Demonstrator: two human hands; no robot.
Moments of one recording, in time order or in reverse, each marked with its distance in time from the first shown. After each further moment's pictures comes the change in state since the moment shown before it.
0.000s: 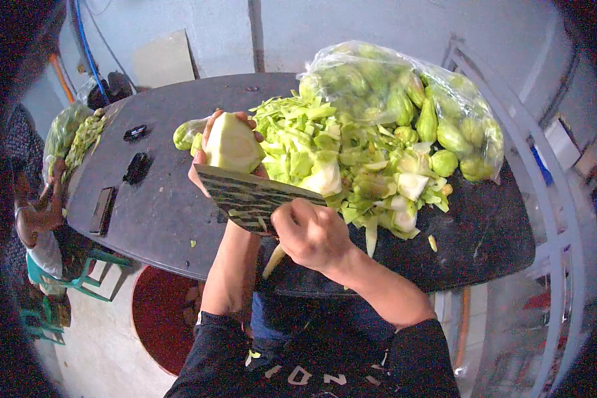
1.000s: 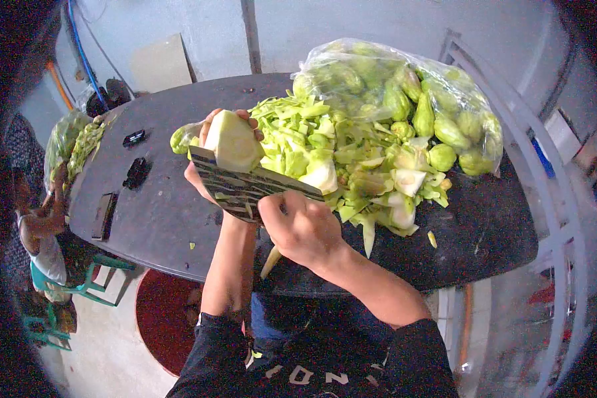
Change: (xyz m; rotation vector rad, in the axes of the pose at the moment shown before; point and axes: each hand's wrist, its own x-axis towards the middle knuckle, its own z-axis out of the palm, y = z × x) left_hand -0.002 0.001 0.013 0.060 -0.057 -0.047; right_hand 0.006 -0.003 0.004 -0.136 0.020 0.101
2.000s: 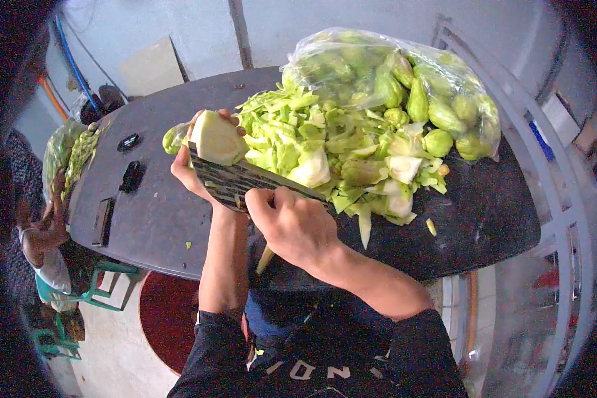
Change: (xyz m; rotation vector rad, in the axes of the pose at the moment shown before) left_hand 0.003 -0.001 -0.006 0.005 0.172 -0.094; right_hand -0.002 -0.006 -0.009 -0.118 -0.175 0.057
